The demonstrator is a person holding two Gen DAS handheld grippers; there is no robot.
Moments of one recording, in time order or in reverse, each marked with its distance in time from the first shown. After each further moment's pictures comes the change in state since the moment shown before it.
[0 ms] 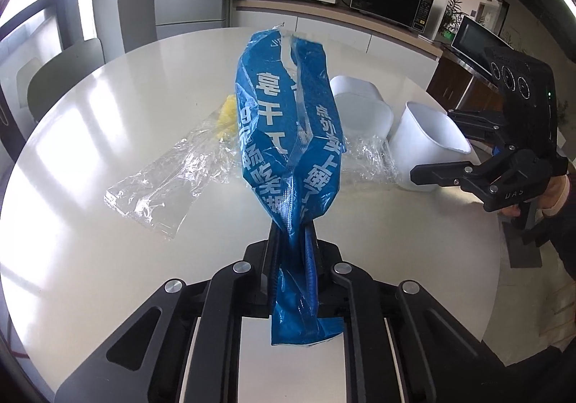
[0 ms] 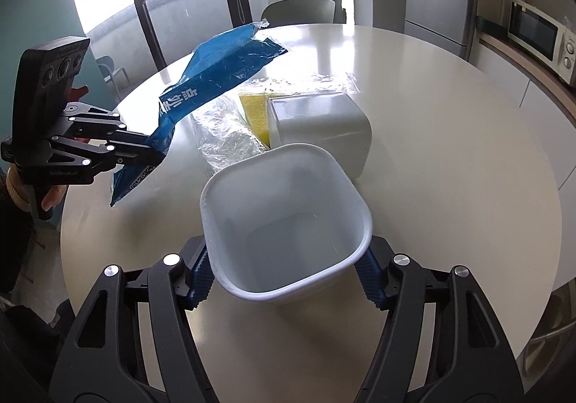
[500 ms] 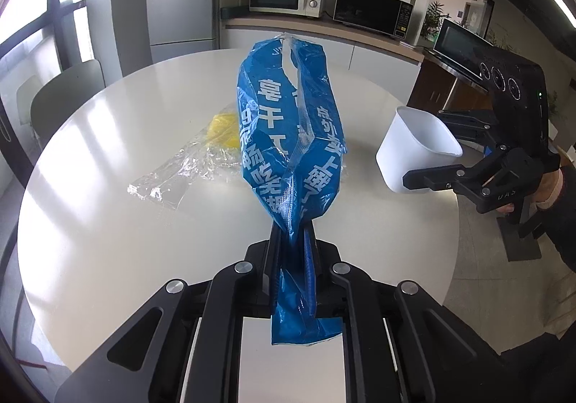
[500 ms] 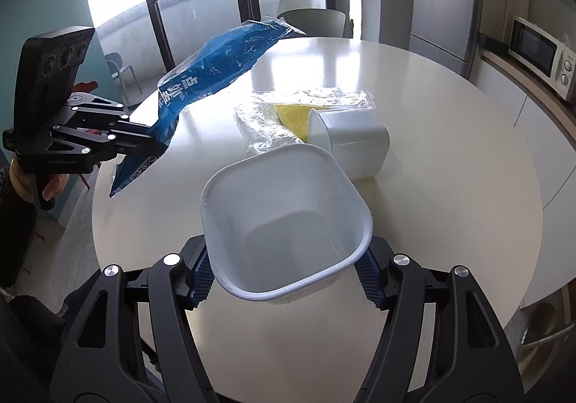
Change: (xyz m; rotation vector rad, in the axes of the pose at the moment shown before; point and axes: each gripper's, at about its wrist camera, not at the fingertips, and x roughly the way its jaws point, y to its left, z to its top) left arm -0.059 -0.026 -0.015 0.053 -0.052 -0.003; right arm -0.050 0.036 -0.004 -0.050 -0.028 -0.004
